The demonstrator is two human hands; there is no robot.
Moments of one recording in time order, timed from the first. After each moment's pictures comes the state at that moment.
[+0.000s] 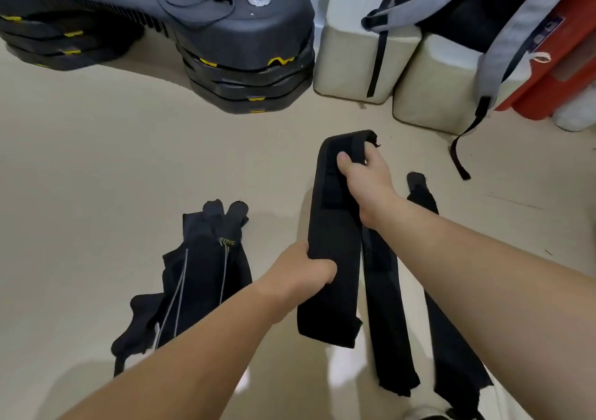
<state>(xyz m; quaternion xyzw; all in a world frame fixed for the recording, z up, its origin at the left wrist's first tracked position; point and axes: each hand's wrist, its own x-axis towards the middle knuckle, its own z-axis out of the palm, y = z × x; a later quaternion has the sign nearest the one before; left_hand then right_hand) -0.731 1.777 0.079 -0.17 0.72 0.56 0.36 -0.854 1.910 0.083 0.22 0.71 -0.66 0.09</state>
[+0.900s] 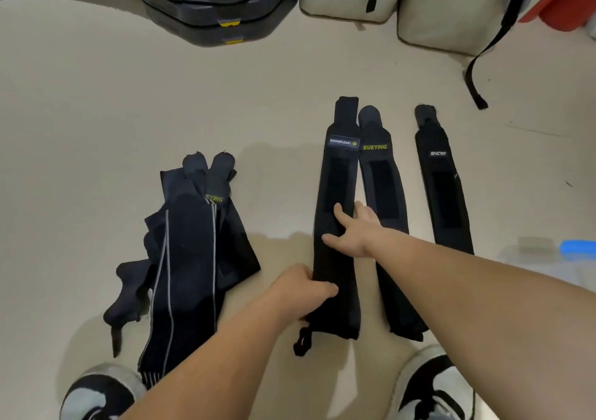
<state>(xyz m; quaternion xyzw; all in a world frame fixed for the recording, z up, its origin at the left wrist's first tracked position) -0.676 1.786 -0.039 -0.22 0.71 0.44 0.50 -0.761 1.947 -0.077 0.05 0.88 -0.10 0.46</state>
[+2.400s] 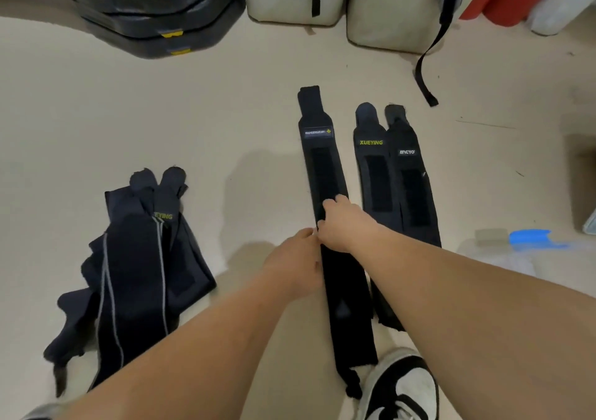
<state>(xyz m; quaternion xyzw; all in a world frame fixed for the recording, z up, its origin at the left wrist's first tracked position) -0.726 1.862 -0.054 0.13 0.88 0.24 0.38 -0.772 1.995 -0.049 0.07 0.92 -0.12 0.37</state>
